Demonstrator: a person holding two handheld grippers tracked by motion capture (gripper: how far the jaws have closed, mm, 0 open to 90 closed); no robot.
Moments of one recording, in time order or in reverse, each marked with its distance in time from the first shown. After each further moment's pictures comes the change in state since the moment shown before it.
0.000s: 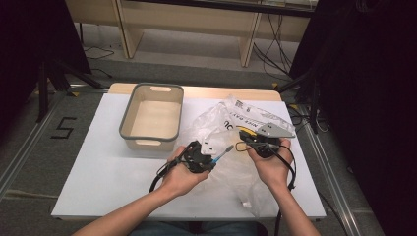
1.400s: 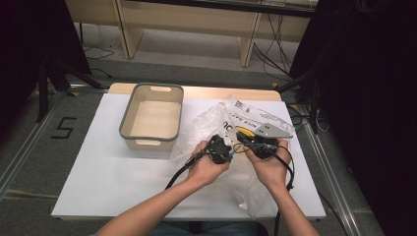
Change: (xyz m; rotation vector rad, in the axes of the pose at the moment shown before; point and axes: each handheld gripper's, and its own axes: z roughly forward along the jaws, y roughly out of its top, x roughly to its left) left arm -0.006 0.034 0.064 0.009 0.025 -0.050; right arm 0.005 0.000 0.002 0.002 0.031 0.002
